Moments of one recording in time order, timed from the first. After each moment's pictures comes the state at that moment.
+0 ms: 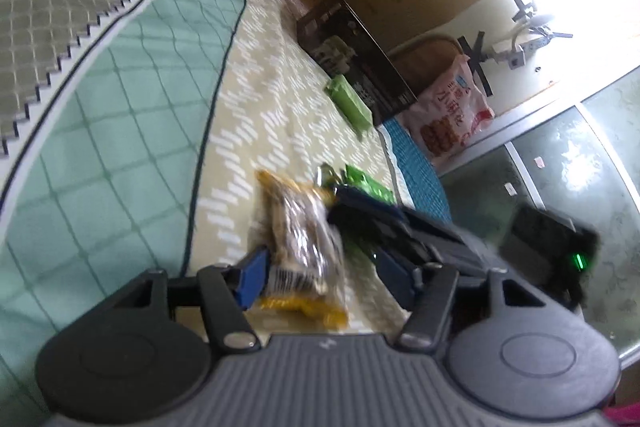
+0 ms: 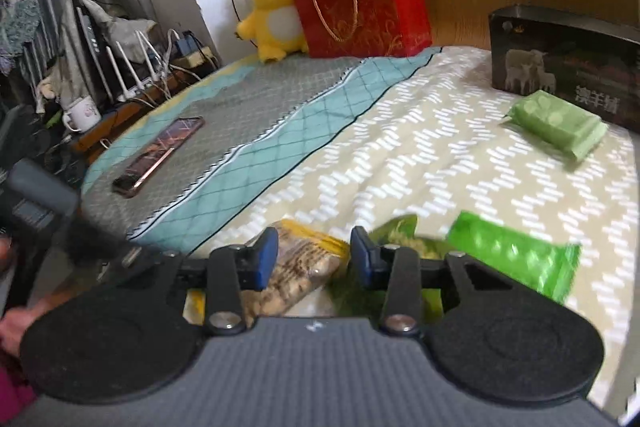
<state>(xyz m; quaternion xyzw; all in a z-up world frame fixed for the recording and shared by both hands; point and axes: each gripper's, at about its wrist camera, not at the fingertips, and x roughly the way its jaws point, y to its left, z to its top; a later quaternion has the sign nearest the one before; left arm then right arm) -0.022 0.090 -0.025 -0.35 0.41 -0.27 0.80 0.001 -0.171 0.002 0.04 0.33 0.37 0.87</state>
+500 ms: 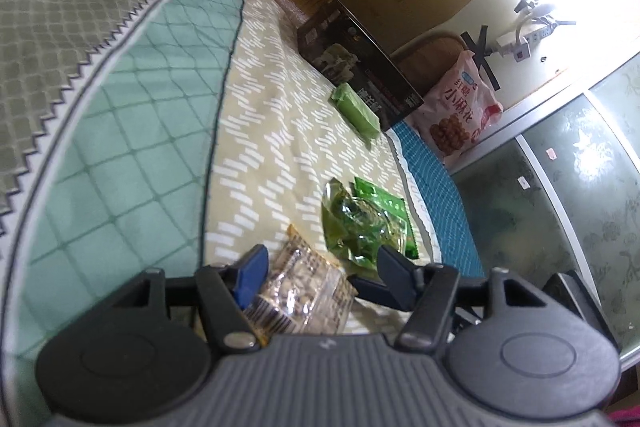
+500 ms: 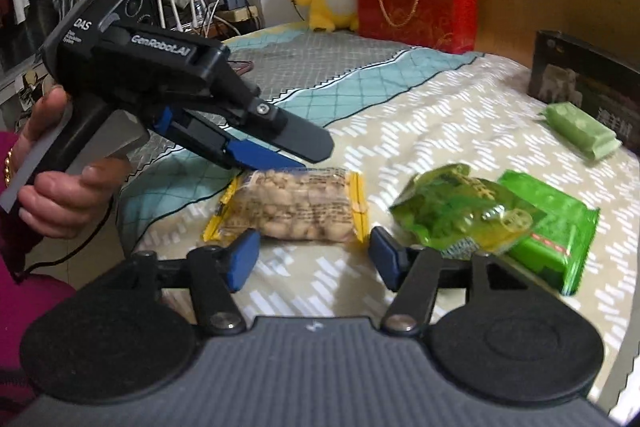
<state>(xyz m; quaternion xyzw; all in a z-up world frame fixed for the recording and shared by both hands) -0.013 0.092 -0.016 -0.32 0.41 -0.26 0.81 -0.040 -0.141 -0.009 -0.07 0.32 0.40 0.86</state>
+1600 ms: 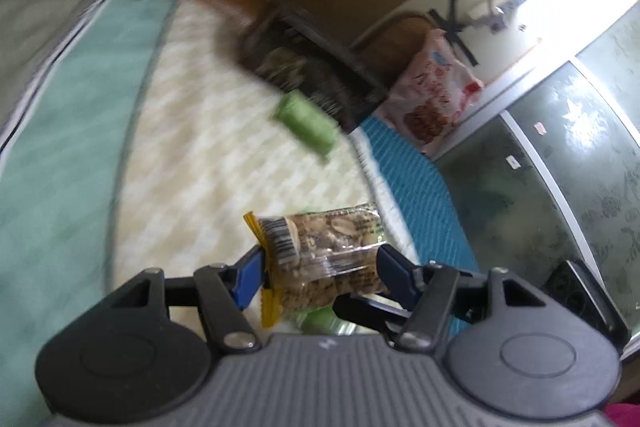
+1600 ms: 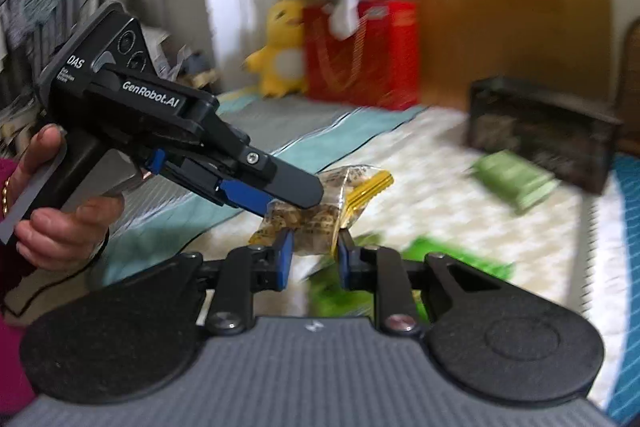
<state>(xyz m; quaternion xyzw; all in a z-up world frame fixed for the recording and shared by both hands) 0.042 0.042 0.025 -0.25 0.41 -0.31 0.82 -0.016 -0.198 0.023 -0.01 0.24 0.34 0.91</state>
